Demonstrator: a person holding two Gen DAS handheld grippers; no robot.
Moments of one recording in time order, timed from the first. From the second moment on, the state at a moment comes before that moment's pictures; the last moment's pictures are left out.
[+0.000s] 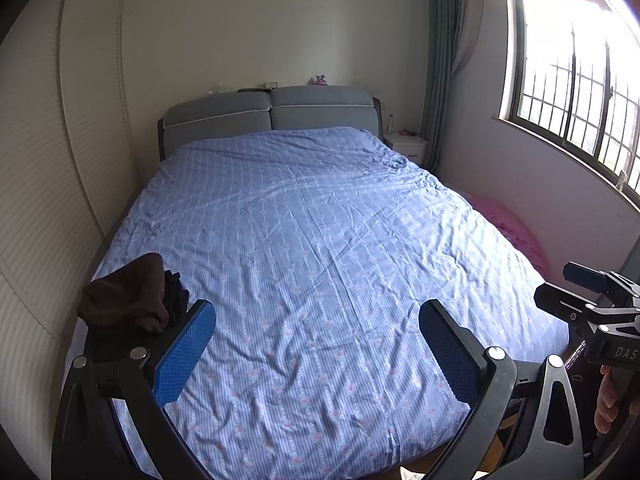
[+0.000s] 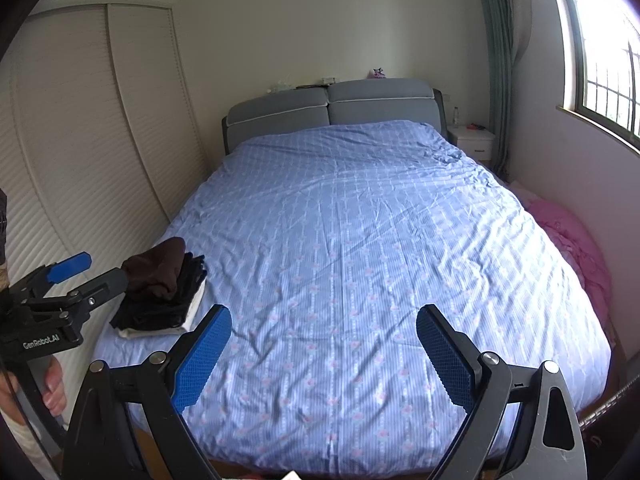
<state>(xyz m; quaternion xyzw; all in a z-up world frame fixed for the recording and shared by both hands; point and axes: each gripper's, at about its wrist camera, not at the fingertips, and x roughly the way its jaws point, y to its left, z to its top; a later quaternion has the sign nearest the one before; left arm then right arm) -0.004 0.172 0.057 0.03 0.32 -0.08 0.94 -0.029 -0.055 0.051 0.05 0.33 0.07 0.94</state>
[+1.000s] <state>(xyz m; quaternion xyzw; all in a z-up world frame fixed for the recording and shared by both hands) -0.004 0.174 0.064 0.02 0.31 -0.07 0.95 -0.025 -0.054 0.056 0.05 0.33 0.07 0.94</state>
